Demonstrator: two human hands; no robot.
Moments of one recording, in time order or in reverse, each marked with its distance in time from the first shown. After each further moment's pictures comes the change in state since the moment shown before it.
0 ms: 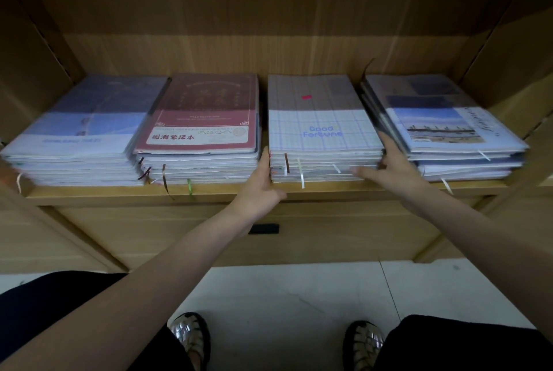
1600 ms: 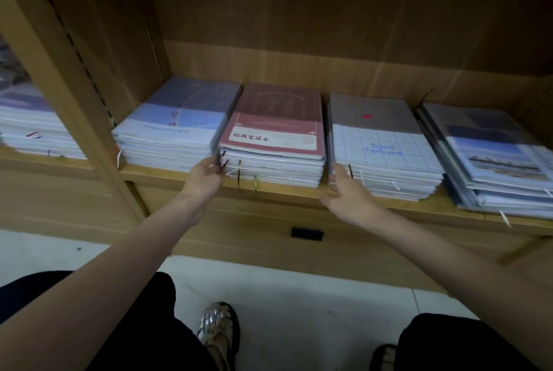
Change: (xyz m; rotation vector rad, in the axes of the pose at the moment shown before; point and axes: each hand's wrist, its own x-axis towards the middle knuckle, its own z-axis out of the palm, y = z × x) left_hand -0.037 -0.051 -0.161 -0.089 0.583 -0.148; right_hand -0.050 -0.099 0.131 -0.445 -0.310 -0.145
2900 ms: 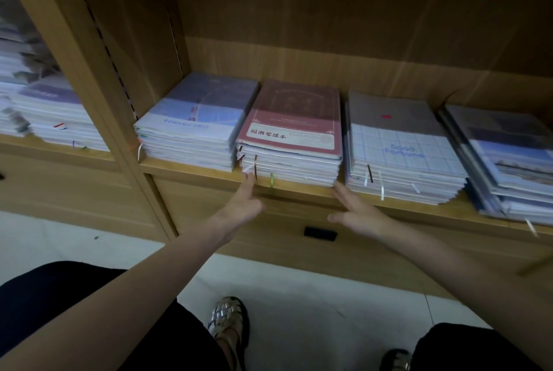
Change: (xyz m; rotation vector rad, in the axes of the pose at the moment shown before) left_hand -0.030 -0.023 0.018 0.174 -0.344 -0.032; right_hand 0.010 0.025 0.026 0.240 -0.262 0.093
